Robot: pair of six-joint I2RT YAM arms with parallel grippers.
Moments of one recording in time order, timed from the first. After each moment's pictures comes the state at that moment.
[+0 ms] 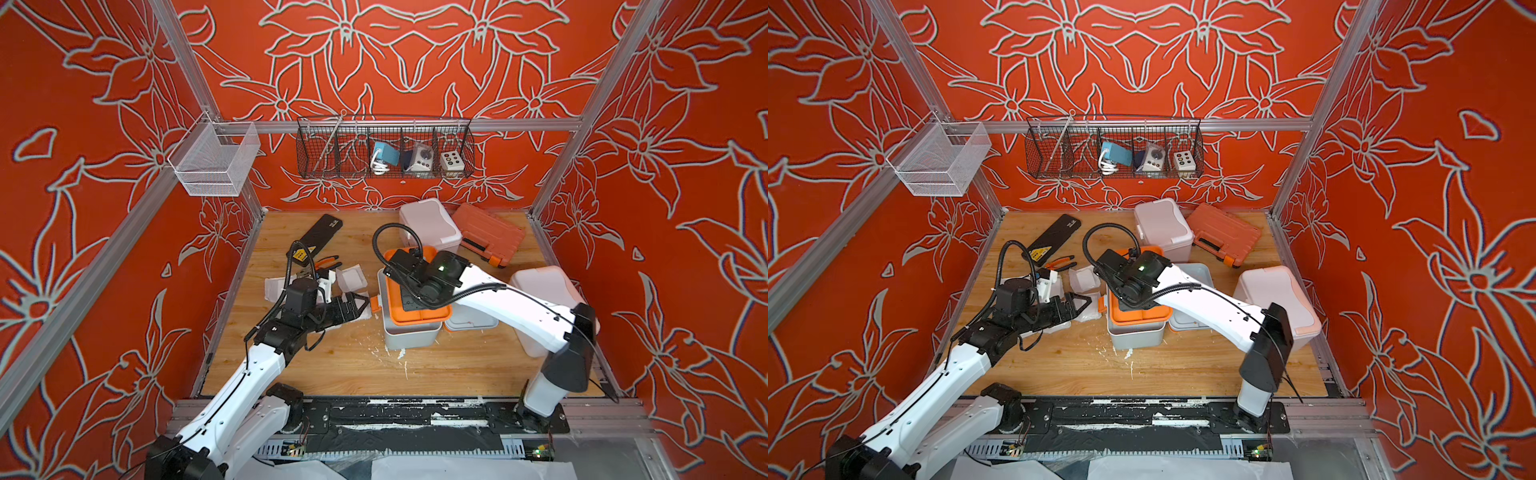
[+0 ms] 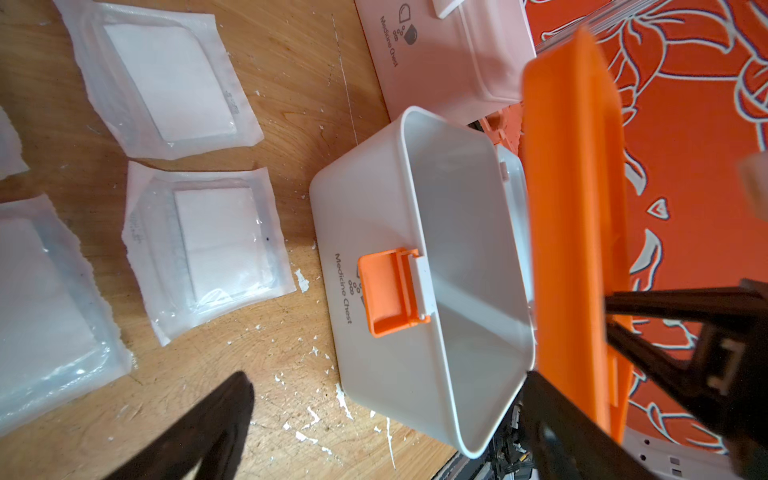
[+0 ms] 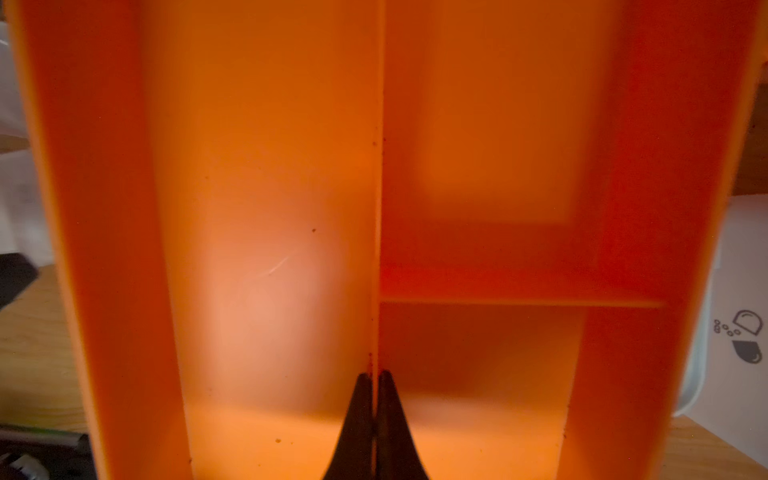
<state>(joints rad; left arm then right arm) -0.26 0.84 0.58 -0.34 0.46 -0.69 1.03 1.66 1.70 -1.28 0.30 0.80</state>
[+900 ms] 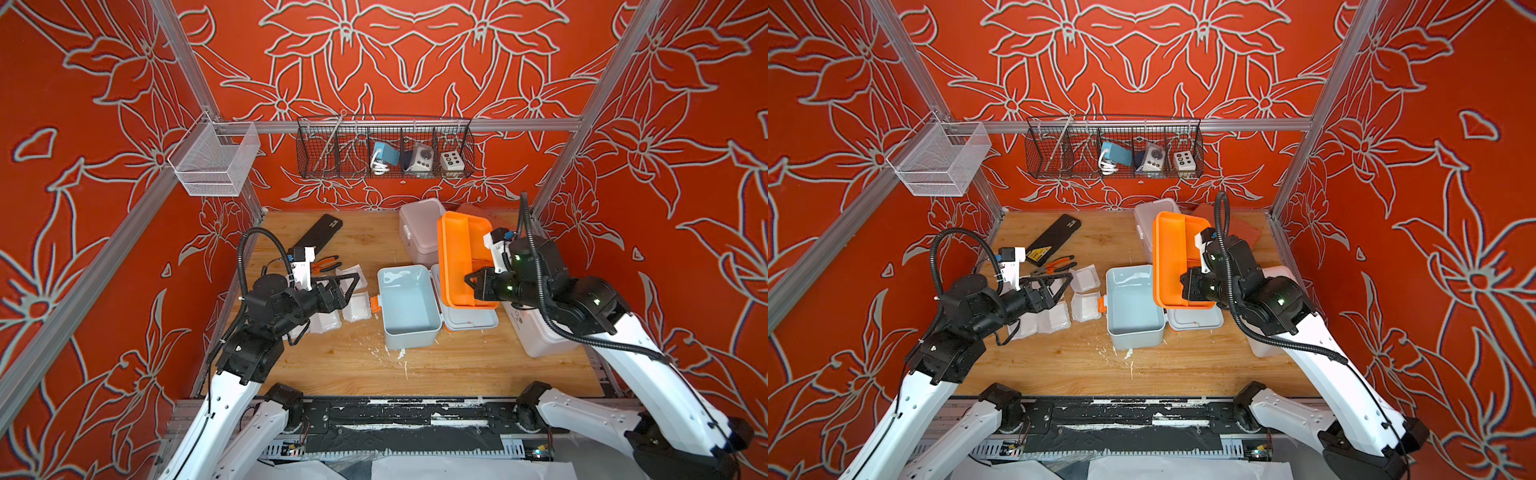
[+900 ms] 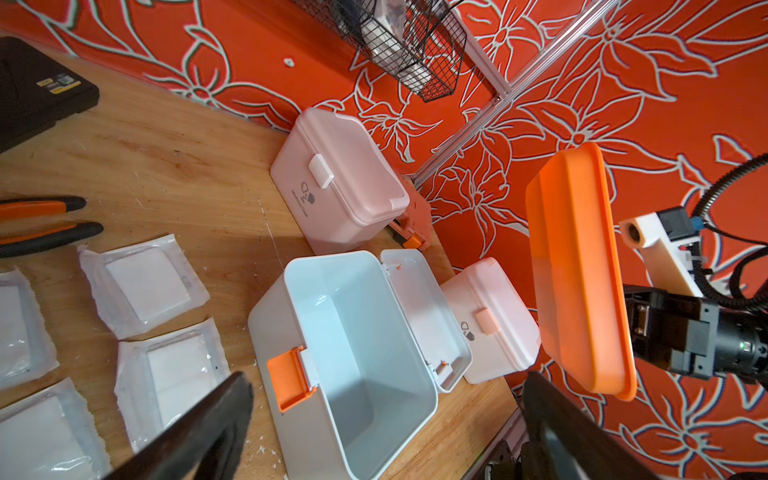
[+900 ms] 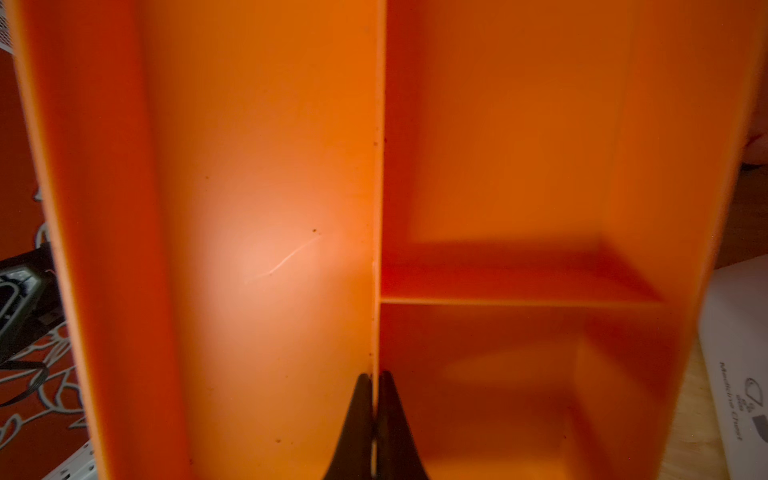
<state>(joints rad) -0.26 0.66 0.81 -0.41 0.39 -0.63 0.66 1.06 1.36 -1.02 -0.09 0.56</state>
